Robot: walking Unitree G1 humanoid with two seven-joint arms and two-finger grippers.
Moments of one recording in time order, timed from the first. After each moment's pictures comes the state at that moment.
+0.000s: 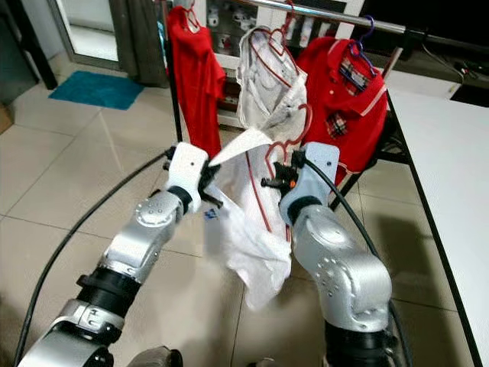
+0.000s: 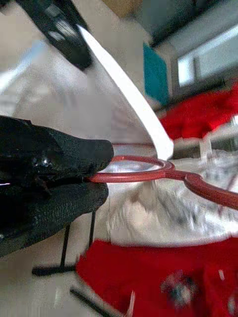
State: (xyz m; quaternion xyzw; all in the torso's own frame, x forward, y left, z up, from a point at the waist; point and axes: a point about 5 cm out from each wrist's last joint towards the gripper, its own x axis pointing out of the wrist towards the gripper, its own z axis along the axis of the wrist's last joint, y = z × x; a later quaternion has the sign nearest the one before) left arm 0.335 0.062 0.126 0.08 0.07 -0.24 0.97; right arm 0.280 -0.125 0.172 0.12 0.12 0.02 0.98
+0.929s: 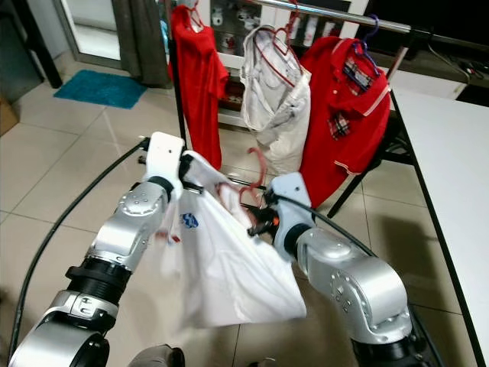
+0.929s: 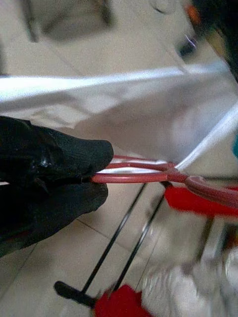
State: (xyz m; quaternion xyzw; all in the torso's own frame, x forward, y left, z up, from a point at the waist) left arm 0.350 0.093 0.137 0.08 0.06 -0.14 0.98; right arm 0.258 -0.121 0.143 0.01 0.24 0.19 0.95
